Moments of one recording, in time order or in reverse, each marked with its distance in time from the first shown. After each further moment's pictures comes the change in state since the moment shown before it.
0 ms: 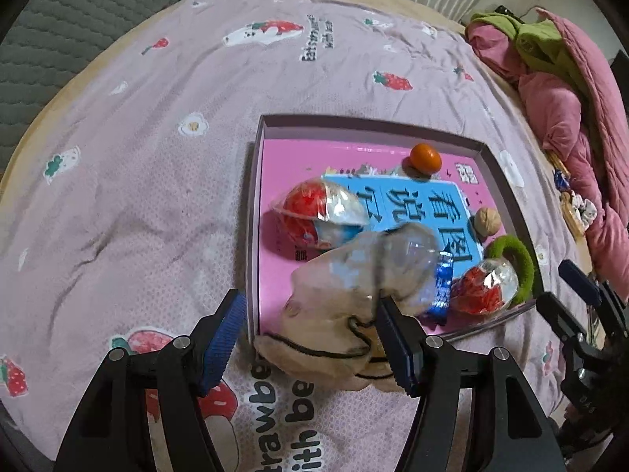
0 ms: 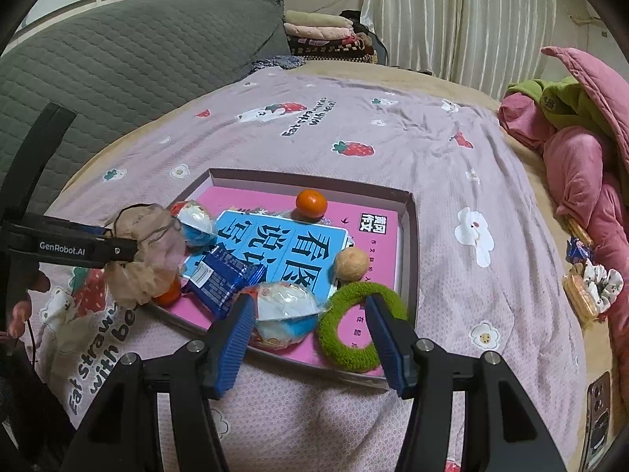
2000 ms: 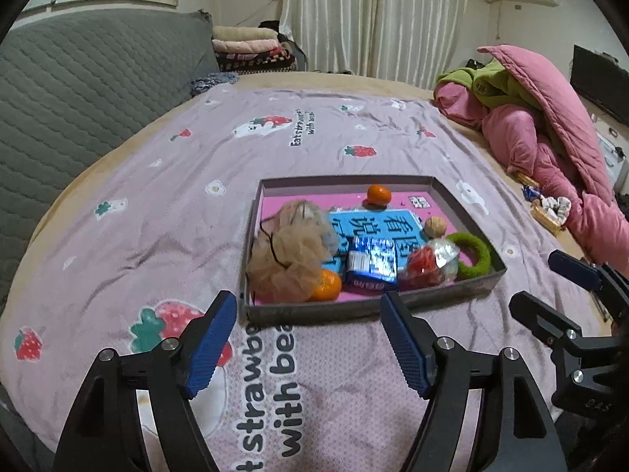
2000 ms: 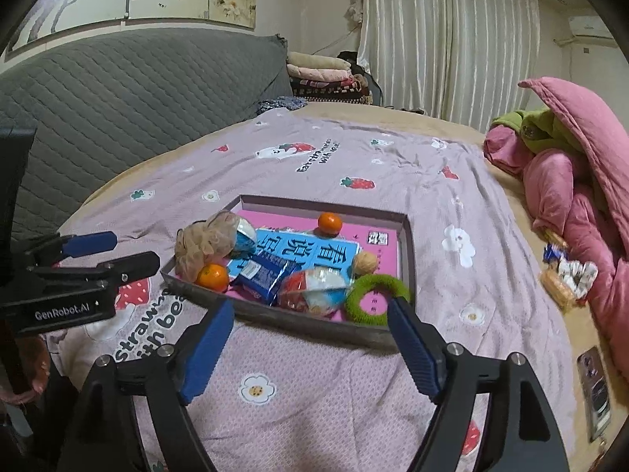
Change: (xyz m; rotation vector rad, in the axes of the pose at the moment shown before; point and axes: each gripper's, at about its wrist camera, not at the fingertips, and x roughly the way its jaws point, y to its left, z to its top) left arm -0.074 -0.032 -0.115 0.083 -0.398 0.059; right arm -0.071 0.036 -0.046 0.007 -0.165 -0.018
